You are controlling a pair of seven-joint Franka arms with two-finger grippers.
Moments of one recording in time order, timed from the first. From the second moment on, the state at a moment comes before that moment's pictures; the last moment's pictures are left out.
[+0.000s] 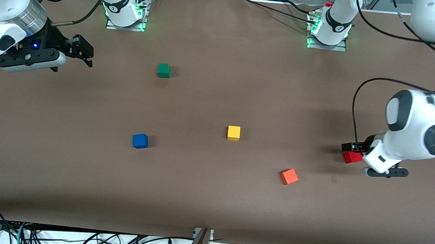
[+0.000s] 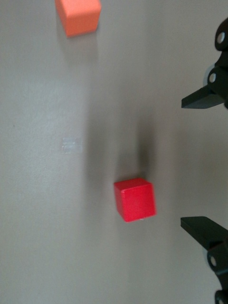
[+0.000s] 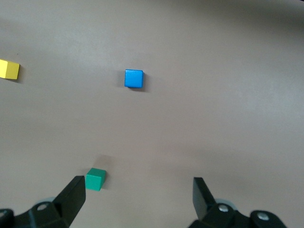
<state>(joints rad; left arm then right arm) 0.03 0.50 -0.04 -1.66 0.03 2.03 -0.11 0.39 0.02 -0.16 -1.58 0.00 1.61 -0.01</state>
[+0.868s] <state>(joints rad) 0.10 0.57 -0.02 -1.86 0.07 2.45 -0.09 0.39 0.04 -0.16 -1.58 0.00 1.61 -0.01</state>
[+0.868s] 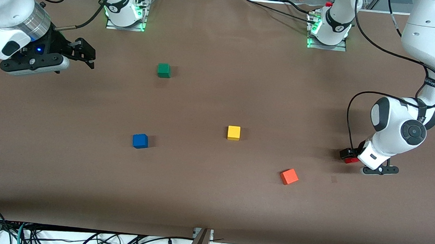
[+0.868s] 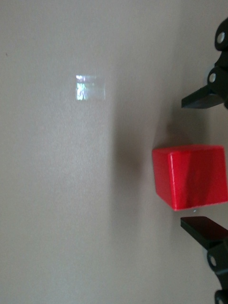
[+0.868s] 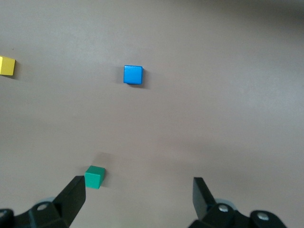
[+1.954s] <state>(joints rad) 0.12 0.59 -0.03 -1.85 0.07 2.47 -0.07 0.39 0.04 -0.16 -1.58 0.00 1.61 -0.01</state>
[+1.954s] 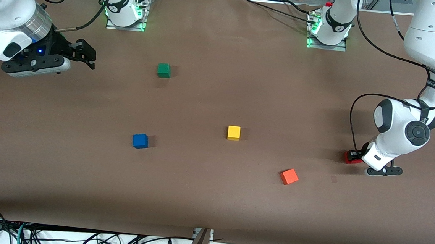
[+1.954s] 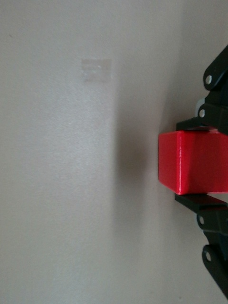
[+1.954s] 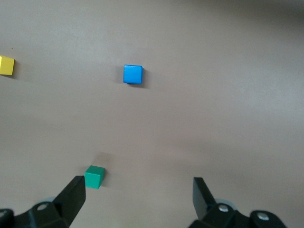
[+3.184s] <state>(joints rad) -0.40 0.68 -0.32 -1.49 0.18 2.17 -0.80 0.41 0.15 -0.15 -1.57 0.00 1.70 -0.01</state>
